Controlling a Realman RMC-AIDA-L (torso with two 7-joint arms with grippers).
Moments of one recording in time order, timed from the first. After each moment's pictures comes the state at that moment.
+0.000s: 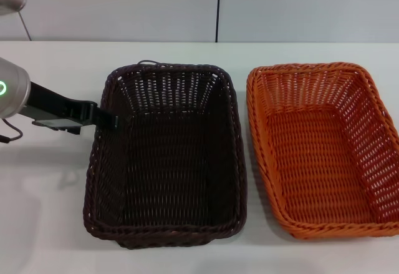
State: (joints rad) left arm -0.55 -2.06 -2.02 -1.47 2.59 -1.59 0.16; right arm 0.45 2.04 0.16 -0.17 -1.06 -1.18 0.63
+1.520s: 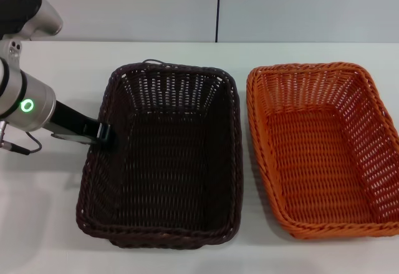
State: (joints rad) left arm -0.59 -2.05 -1.94 -1.29 2.60 -1.49 0.25; right arm 0.46 2.04 0.17 -0.18 -1.06 -1.18 0.63
